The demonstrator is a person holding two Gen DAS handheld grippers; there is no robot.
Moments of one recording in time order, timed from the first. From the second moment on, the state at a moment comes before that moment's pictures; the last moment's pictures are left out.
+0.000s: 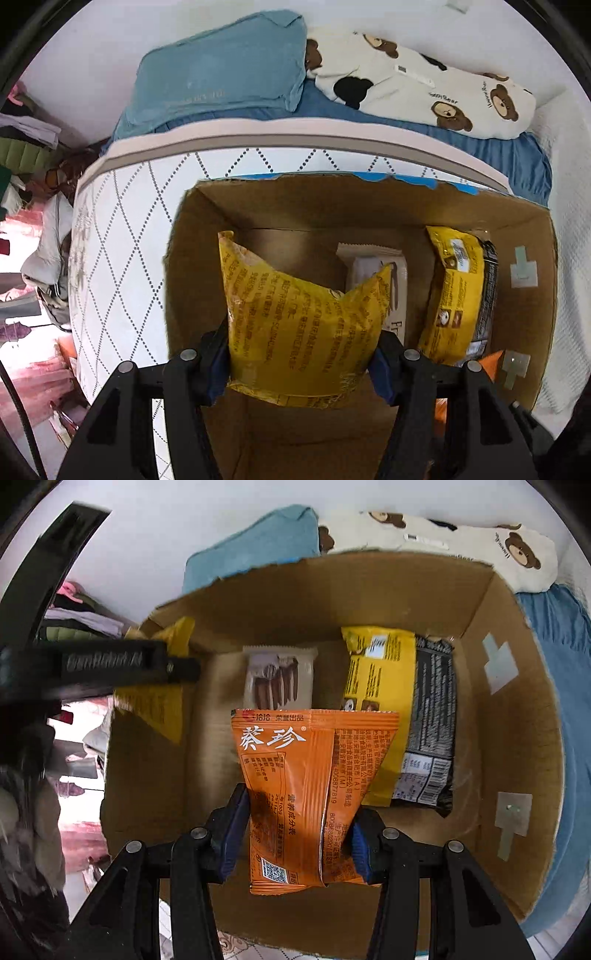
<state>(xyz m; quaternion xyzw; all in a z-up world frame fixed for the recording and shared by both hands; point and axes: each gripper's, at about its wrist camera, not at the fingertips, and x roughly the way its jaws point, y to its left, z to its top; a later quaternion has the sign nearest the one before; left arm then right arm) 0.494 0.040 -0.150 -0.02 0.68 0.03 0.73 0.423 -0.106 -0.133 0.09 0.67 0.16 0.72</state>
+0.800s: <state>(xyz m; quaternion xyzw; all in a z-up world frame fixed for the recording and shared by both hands) 0.426 0.033 -0.126 -0.04 0.63 0.03 0.77 0.426 -0.148 -0.142 0.05 0.68 0.10 0.73</state>
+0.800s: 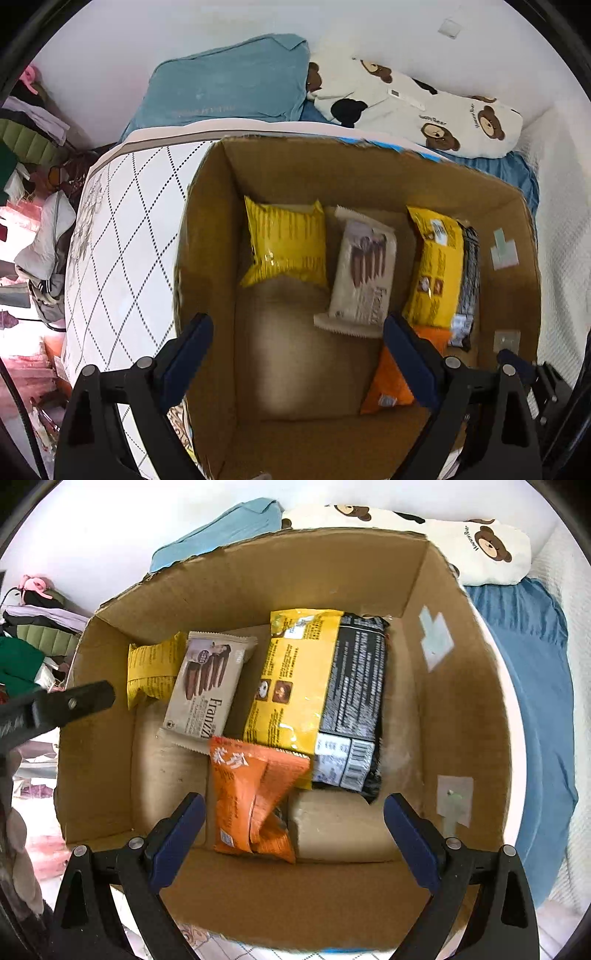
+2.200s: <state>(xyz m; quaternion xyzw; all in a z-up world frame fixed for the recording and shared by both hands) 0.283 0.085 -0.236 0.26 0.66 -0.02 0.71 0.235 -0.179 -0.177 0.20 0.66 0.07 0.72</state>
